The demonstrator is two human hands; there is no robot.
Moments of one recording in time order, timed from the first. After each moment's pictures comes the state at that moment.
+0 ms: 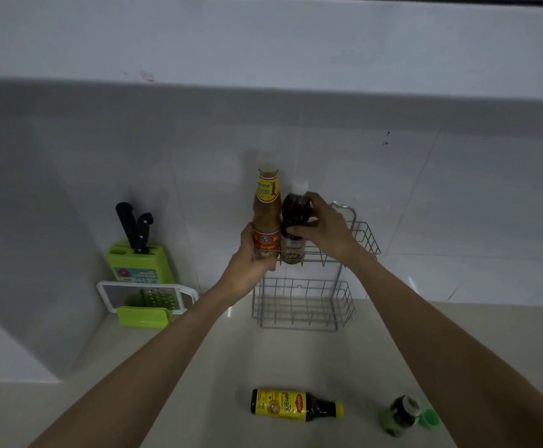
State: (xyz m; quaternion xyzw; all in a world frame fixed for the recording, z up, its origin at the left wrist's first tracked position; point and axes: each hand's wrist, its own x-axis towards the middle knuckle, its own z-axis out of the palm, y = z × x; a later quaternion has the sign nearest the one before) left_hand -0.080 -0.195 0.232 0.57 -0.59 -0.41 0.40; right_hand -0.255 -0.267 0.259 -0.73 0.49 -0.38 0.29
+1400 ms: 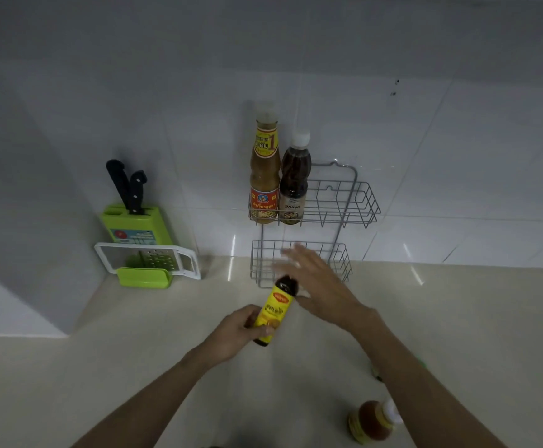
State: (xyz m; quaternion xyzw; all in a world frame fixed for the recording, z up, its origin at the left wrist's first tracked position) left_hand -0.058 -0.102 0.068 0.57 -0.55 -0.55 0.26; right_hand -0.271 -0.163 0.137 -0.90 0.40 -0.17 0.12
